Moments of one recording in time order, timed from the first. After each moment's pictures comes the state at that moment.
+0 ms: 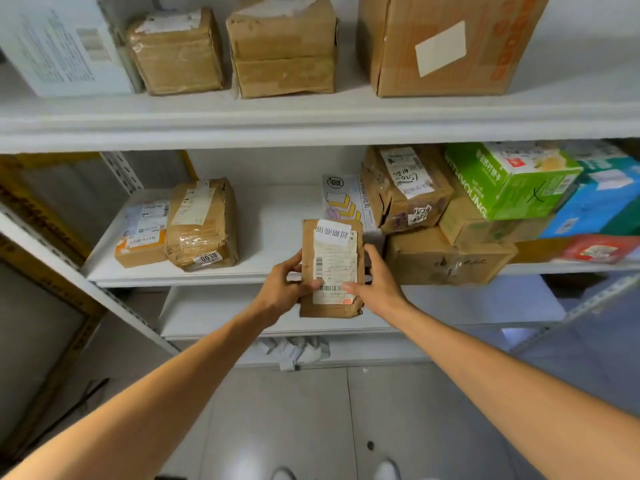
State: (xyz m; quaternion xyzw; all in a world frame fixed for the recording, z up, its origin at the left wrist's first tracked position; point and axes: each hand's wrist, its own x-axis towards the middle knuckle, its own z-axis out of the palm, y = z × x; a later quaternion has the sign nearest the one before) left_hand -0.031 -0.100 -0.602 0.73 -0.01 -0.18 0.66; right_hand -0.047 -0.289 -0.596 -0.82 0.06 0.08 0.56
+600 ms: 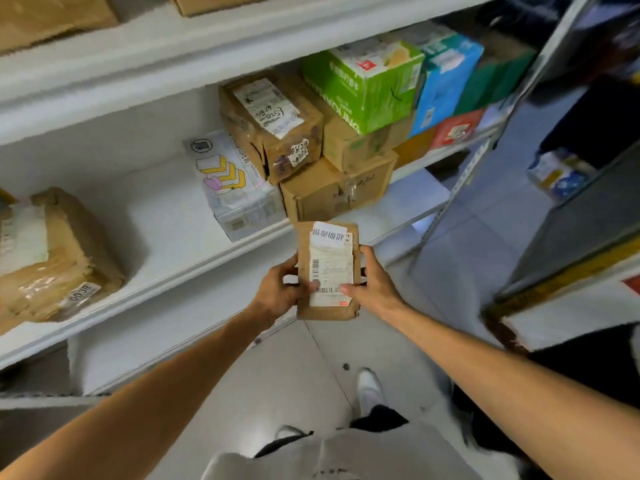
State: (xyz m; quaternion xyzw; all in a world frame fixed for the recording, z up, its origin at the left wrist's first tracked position) left_hand -0.053 -0.197 -0.664 0.75 -0.15 -0.35 0.54; right_hand -0.157 -0.361 -0.648 -0.78 0.28 0.01 0.56
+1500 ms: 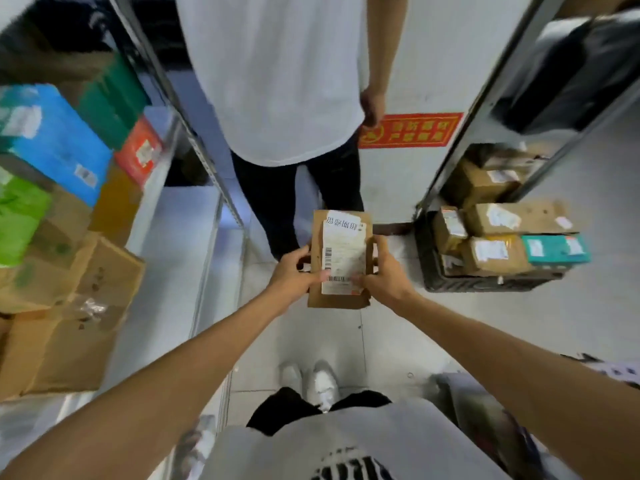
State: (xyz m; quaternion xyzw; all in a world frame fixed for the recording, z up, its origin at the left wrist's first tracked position) left_hand -0.209 -0.448 -0.677 0.60 -0.50 -0.56 0.27; right_hand -0.399 -0.426 -0.649 -0.51 0.63 -0.28 0.51
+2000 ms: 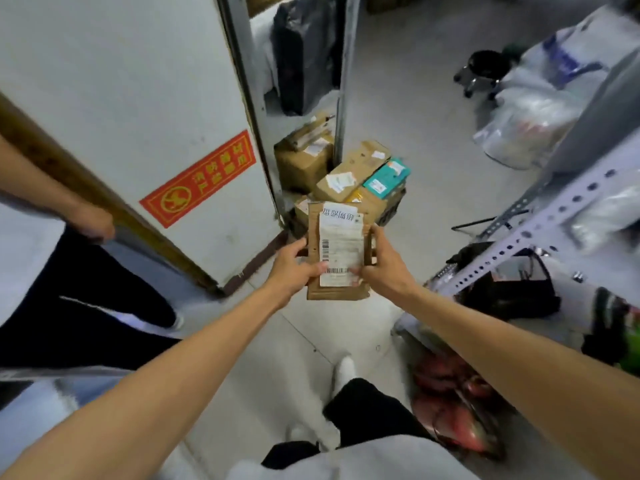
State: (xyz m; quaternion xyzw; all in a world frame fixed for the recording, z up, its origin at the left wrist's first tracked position) left_hand -0.441 -0.576 -0.670 0.37 -0.66 -0.65 0.05; right_hand -0.554 -0.427 -0.640 -0.26 0.78 -0.45 0.35
